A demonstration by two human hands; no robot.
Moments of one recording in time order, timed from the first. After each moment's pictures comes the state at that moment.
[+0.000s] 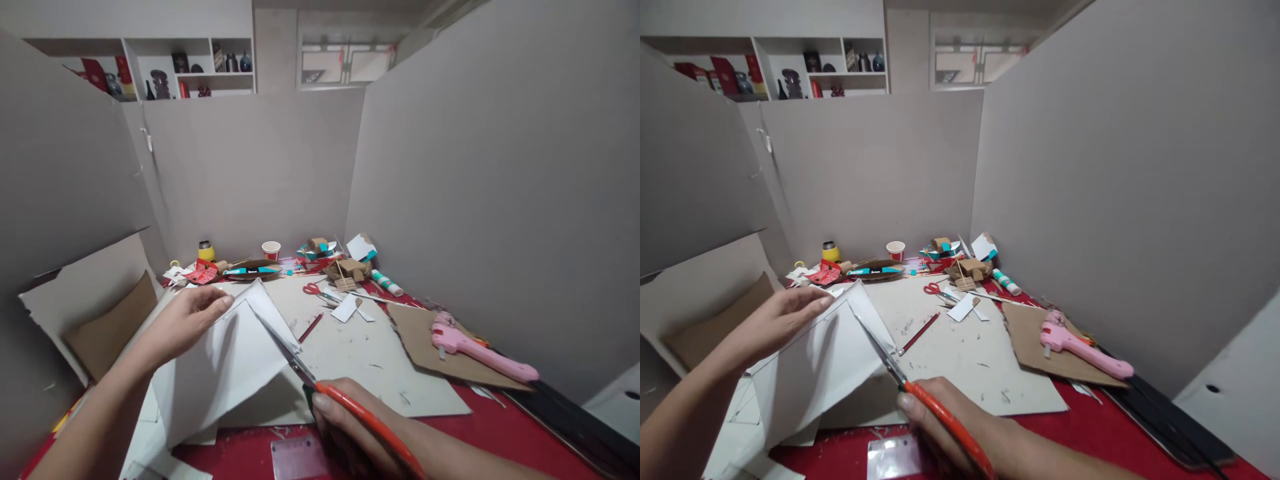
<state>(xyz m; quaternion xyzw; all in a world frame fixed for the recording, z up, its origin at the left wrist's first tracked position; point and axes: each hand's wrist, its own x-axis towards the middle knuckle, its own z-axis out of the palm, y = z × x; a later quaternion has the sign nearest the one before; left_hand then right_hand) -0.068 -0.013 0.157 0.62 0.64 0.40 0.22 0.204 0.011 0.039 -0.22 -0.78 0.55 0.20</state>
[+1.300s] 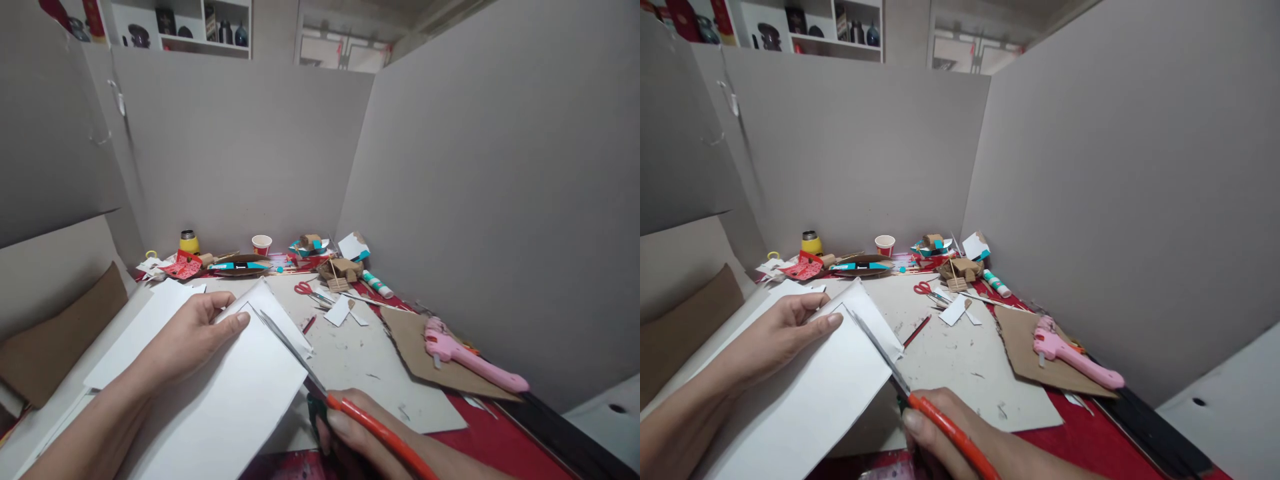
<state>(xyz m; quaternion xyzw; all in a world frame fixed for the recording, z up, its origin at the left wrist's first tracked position) -0.059 0.021 0.122 0.58 0.51 0.38 0.51 0.210 0.025 0.042 -0.21 -0.79 0.54 0.18</state>
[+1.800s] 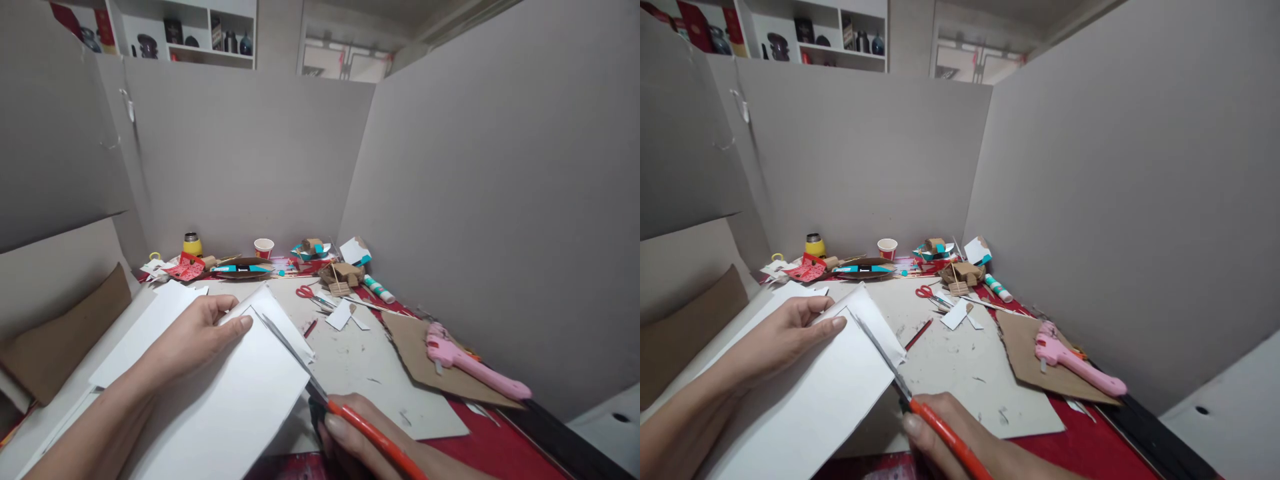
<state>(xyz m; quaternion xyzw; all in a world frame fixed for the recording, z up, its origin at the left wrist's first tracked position) -0.060 0.020 0.124 0.58 0.53 0.36 0.50 0.207 0.023 0.060 -0.24 -0.80 0.51 0.20</state>
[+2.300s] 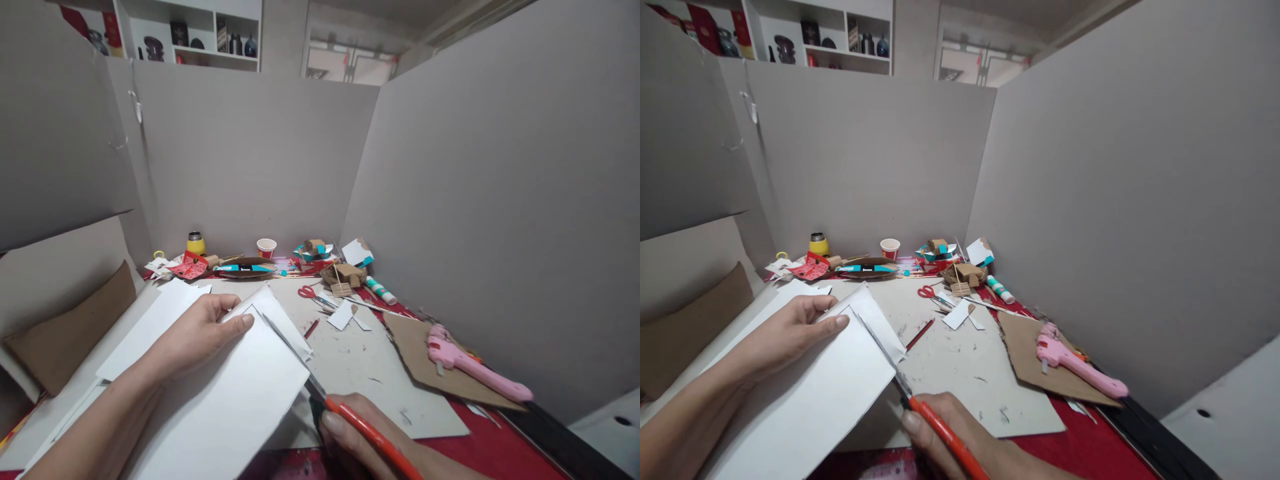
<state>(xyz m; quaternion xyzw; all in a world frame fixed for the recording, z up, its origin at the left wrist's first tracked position) -0.059 0.016 0.124 0.56 0.53 0.37 0.51 0.205 0.026 0.038 -0.20 -0.81 0.51 0.19</state>
